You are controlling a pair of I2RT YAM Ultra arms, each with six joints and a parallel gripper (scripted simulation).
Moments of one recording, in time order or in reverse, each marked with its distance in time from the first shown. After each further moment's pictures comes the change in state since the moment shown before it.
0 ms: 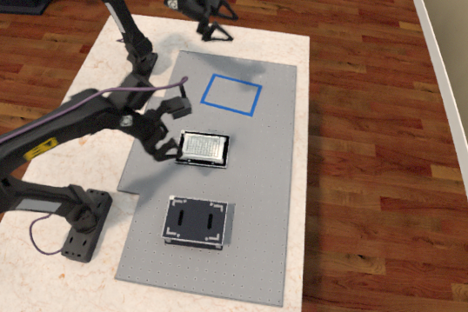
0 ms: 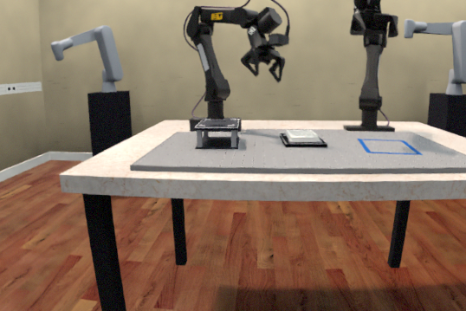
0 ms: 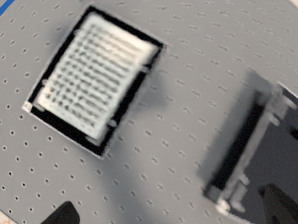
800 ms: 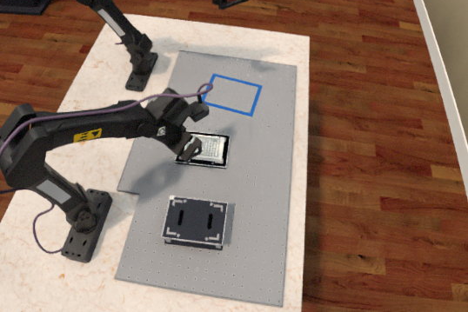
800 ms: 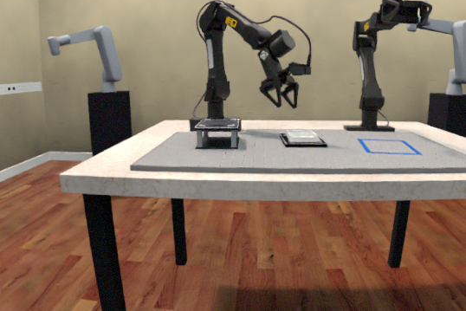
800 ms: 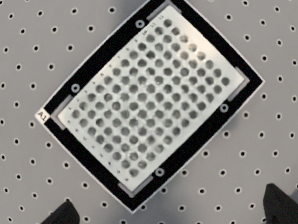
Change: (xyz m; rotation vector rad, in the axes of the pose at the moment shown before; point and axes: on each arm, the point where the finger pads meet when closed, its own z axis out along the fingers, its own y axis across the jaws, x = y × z) left arm -0.074 0.086 -0.005 0.010 -0.418 0.022; right arm 0.000 0.048 0.095 -0.207 0.042 -0.171
